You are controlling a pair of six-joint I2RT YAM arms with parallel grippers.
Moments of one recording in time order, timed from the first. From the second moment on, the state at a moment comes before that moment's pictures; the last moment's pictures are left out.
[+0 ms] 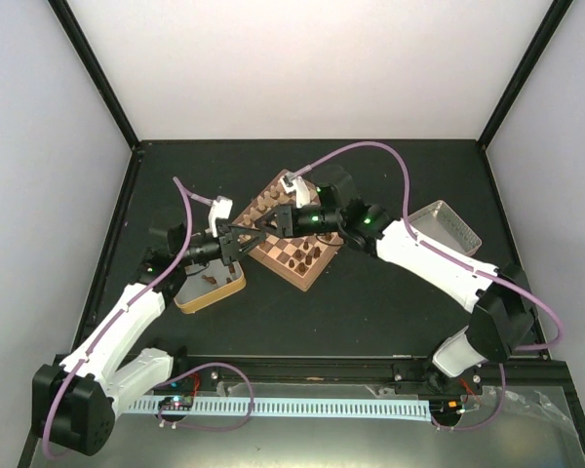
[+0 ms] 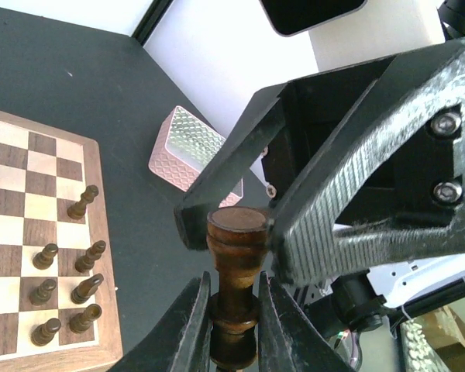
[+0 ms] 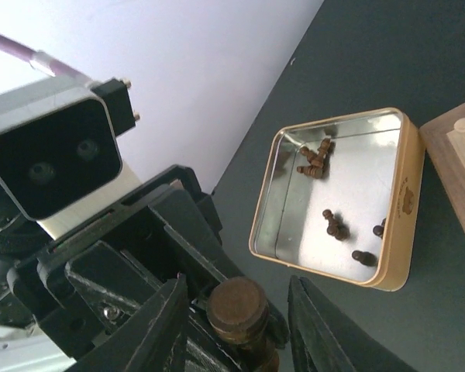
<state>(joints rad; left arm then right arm) -0.26 0.94 0.60 0.10 0.93 -0.53 0.80 1.53 1.29 -0.21 -0.53 0.71</state>
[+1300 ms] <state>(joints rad) -0.45 1.02 0.50 0.42 0.47 -0.68 0.68 1.56 0.86 0.58 -0.59 1.90</state>
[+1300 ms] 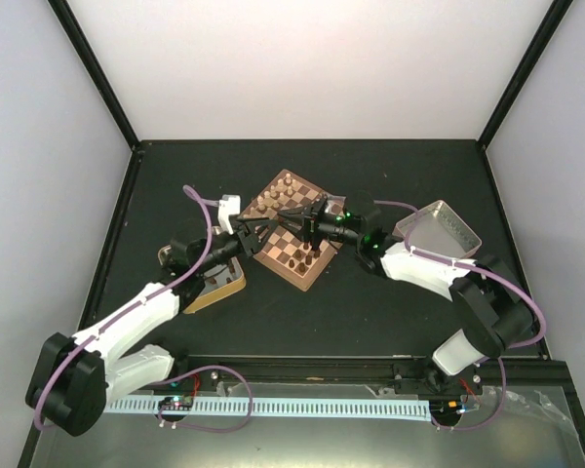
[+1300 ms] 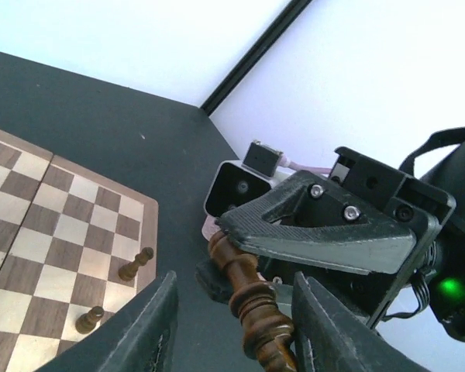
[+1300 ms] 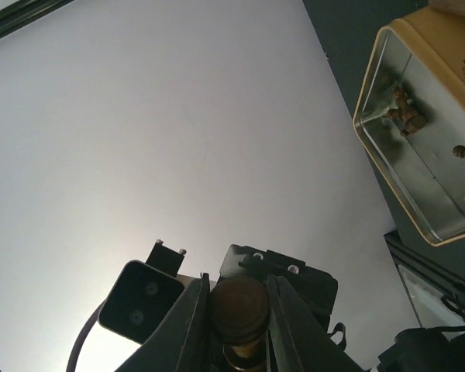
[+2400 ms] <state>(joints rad) -0.50 1.40 1.13 -0.45 0.31 -0.44 0.44 1.35 0.83 0.05 -0.43 1.18</state>
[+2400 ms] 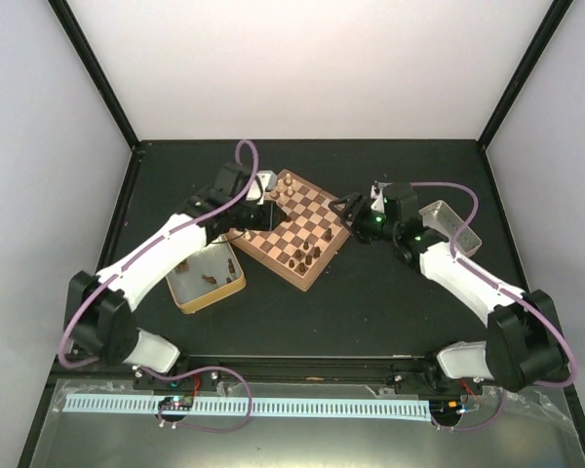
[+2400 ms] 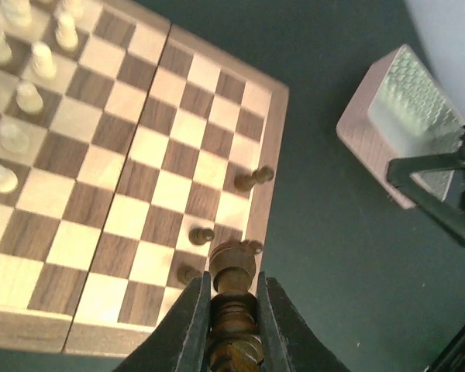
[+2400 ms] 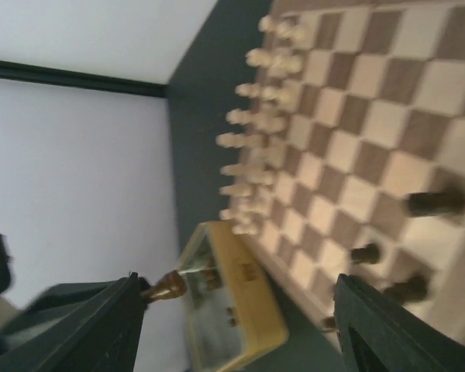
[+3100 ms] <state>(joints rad) -0.72 2.07 1.85 -1.02 0.21 -0.34 0.42 0.88 0.65 -0.43 0.22 0.87</state>
